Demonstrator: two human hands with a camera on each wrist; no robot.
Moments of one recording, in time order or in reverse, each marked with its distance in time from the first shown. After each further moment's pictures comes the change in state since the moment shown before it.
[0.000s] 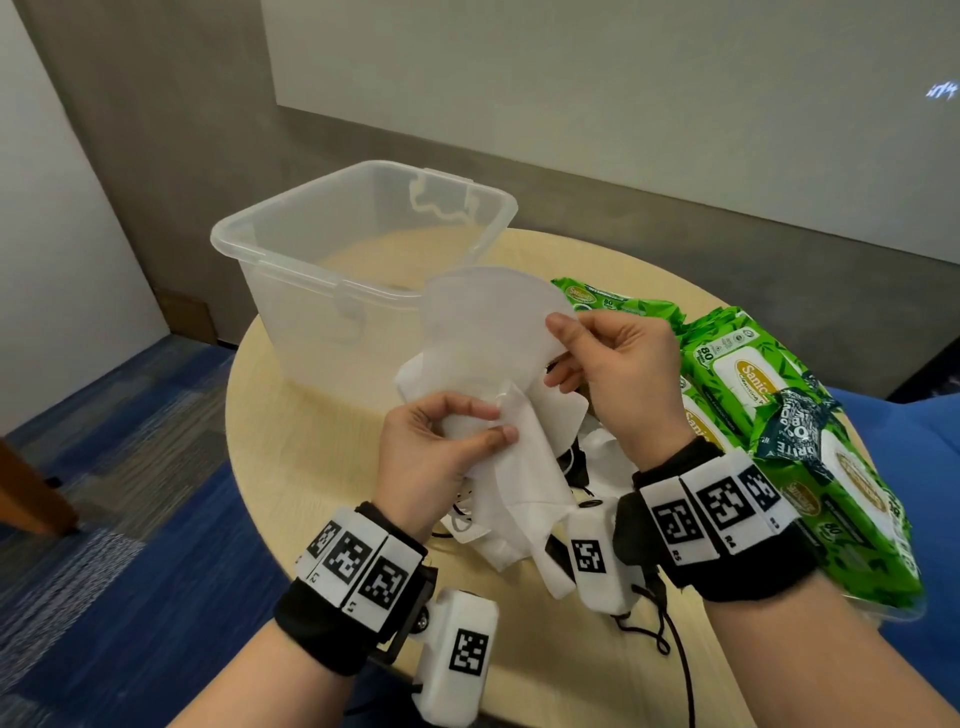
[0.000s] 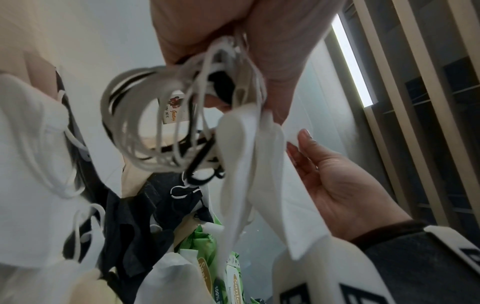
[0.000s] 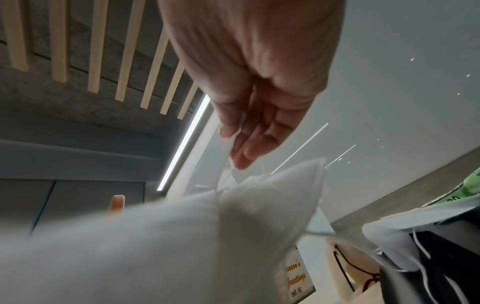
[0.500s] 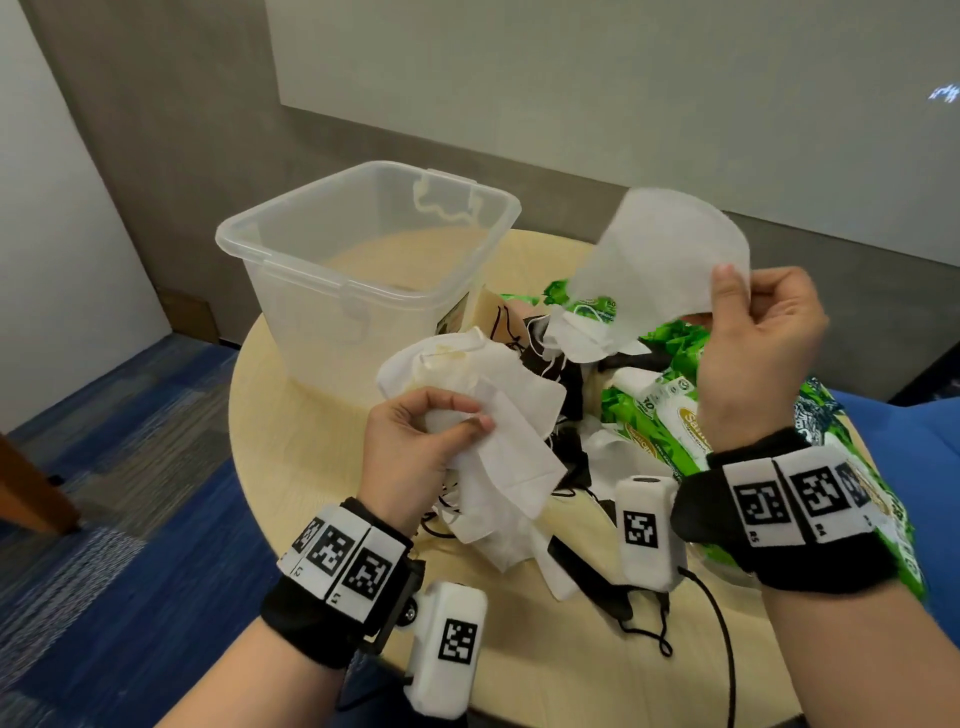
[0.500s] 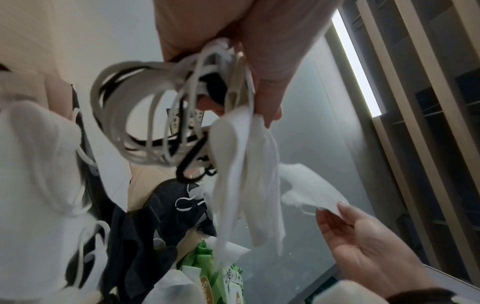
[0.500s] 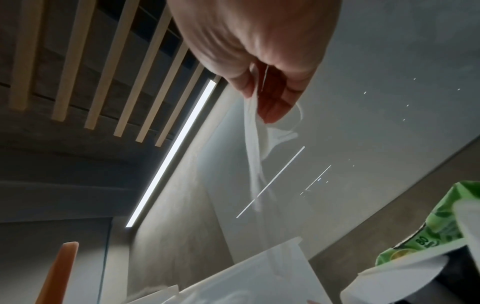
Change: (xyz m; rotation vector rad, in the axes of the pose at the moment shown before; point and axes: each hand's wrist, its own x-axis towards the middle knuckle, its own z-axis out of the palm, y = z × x) left_hand 0.005 0.000 -0.013 0.021 0.048 0.003; right_hand 0.019 0.001 -0.053 -0.096 0.530 -0.233
